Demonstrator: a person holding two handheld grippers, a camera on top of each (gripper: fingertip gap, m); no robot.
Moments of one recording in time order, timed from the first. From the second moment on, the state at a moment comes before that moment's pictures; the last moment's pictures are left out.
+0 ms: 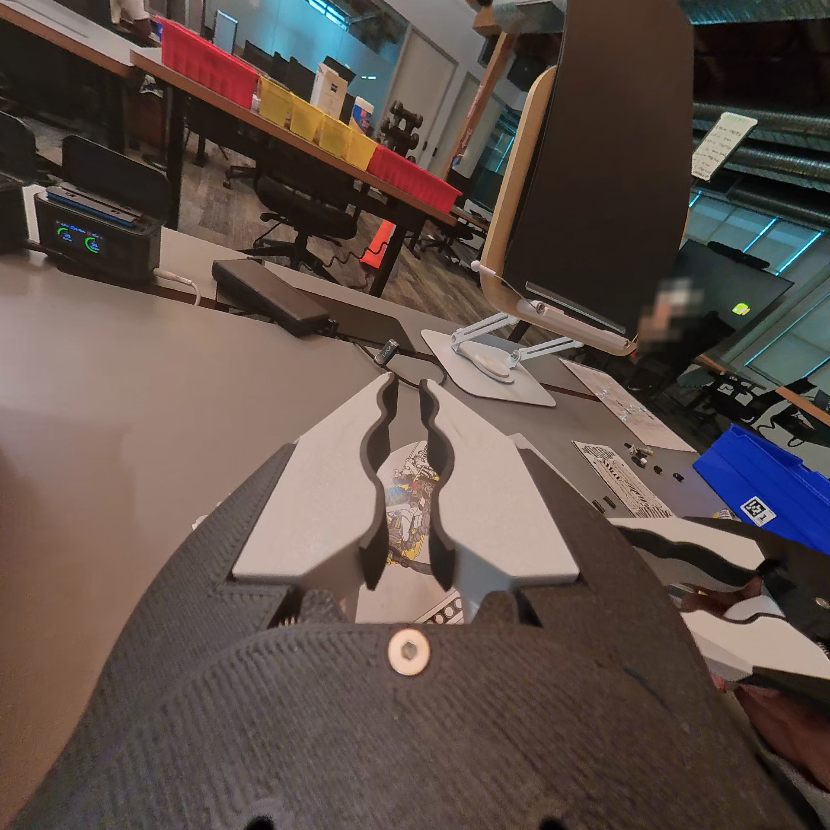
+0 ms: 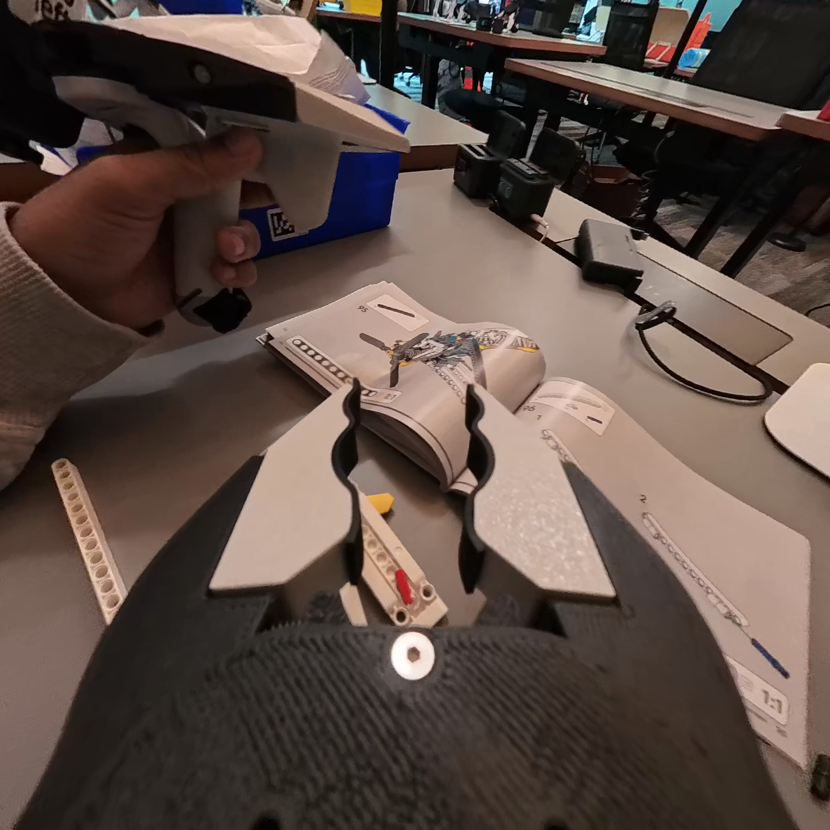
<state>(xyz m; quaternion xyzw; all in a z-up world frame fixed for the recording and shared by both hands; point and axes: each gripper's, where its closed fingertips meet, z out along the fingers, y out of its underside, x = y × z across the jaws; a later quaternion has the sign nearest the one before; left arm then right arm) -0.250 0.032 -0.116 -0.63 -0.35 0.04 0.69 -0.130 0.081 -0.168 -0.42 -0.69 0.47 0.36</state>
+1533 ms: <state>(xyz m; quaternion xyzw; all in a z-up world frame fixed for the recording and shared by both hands) -0.207 0.070 -0.111 -0.71 -0.22 0.15 0.65 -0.129 0.094 -0.174 -0.41 -0.71 0.39 0.42</state>
